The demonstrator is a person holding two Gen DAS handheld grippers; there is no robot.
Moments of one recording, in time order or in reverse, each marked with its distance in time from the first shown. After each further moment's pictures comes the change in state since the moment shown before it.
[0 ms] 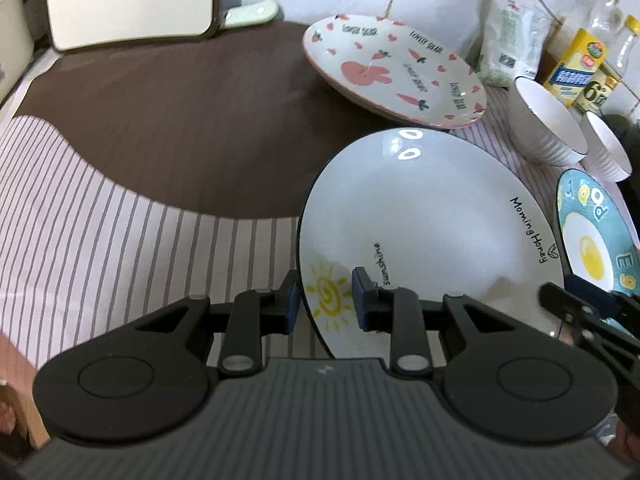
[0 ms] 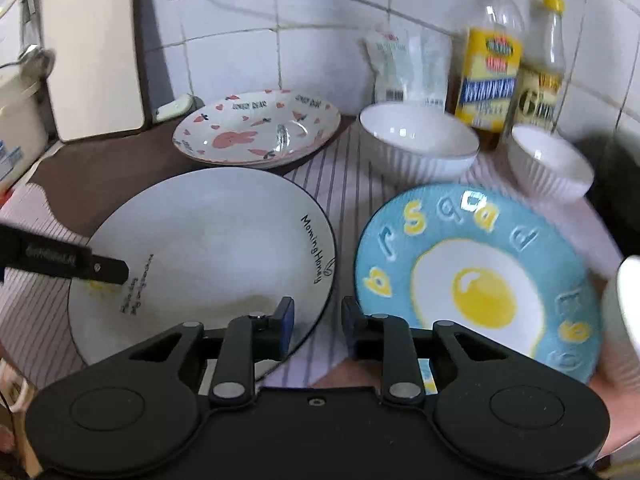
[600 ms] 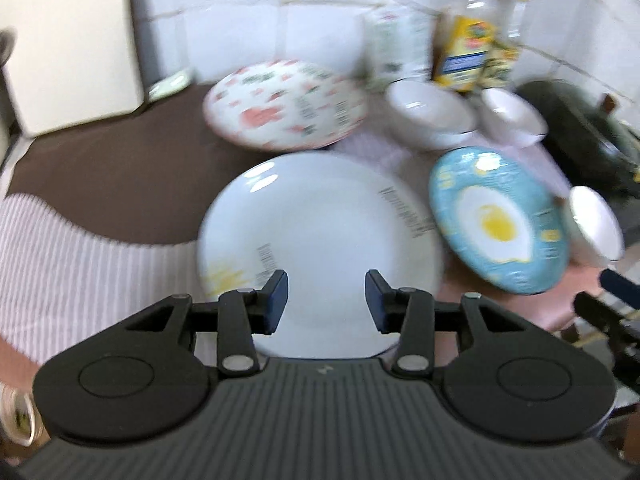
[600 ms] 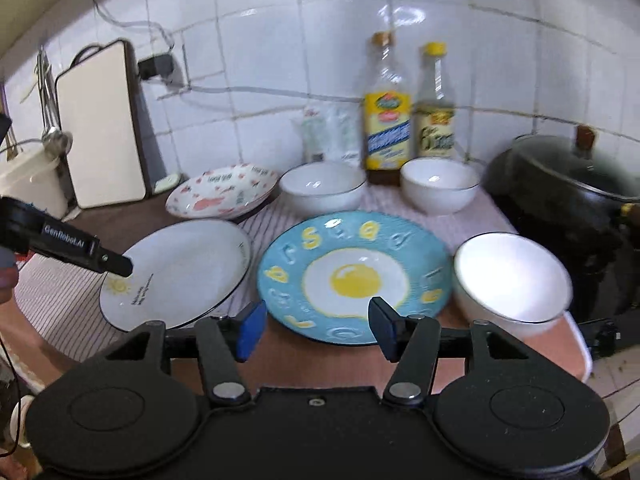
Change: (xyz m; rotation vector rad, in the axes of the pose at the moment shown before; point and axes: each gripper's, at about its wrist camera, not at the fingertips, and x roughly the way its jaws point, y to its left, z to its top) left arm -0.079 -0.077 -0.019 0.223 -0.099 -0.083; right arm -0.122 -0.089 -0.058 0.108 -0.225 0.010
